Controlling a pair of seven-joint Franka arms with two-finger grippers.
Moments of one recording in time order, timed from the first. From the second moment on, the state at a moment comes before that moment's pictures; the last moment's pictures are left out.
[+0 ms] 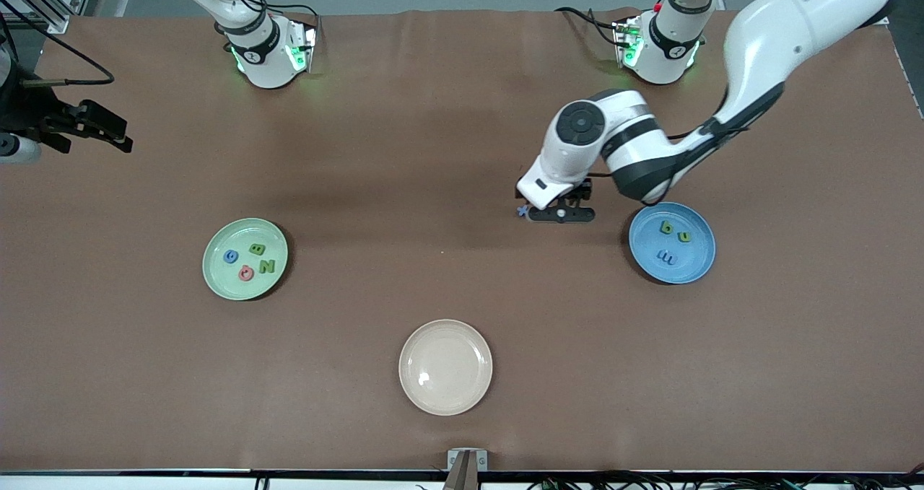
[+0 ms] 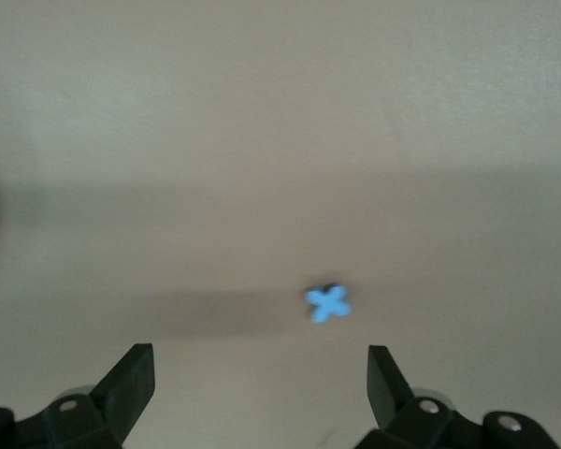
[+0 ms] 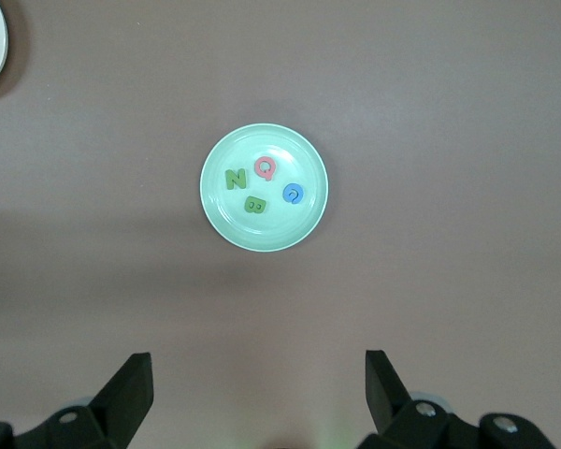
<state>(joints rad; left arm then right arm) 0.41 0.80 -1.19 -2.00 0.83 2.11 -1.21 -0.01 -0.10 0.00 -1.69 0.01 1.54 -0.01</state>
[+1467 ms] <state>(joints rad) 0.16 0.81 -0.90 -2.00 0.83 2.33 -1.38 -0.01 -0.10 -0.01 -1.69 0.04 1.54 -0.01</state>
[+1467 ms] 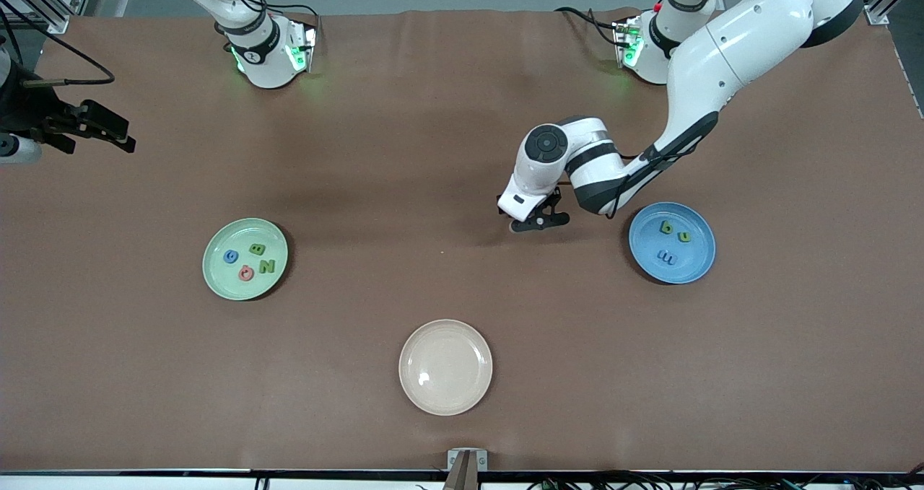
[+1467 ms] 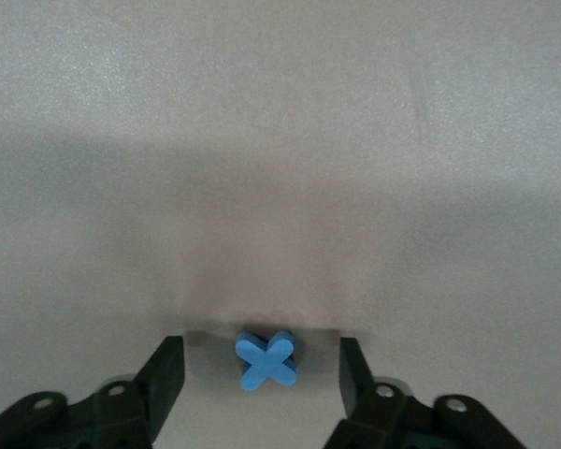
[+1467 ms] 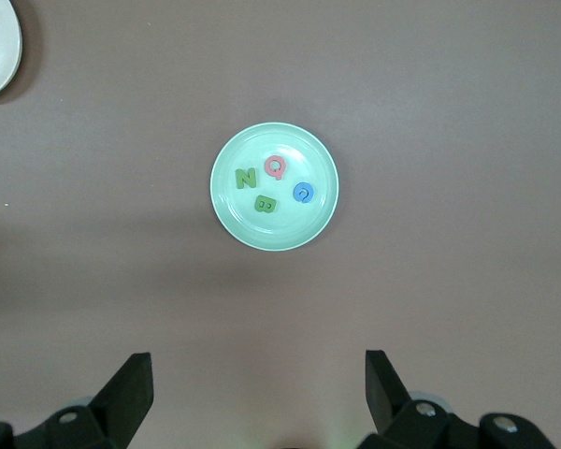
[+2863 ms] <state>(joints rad) 0.14 0.81 -0.90 -2.00 0.85 2.33 -1.38 0.00 -0.10 -0.01 -1.69 0.03 1.54 -0.01</state>
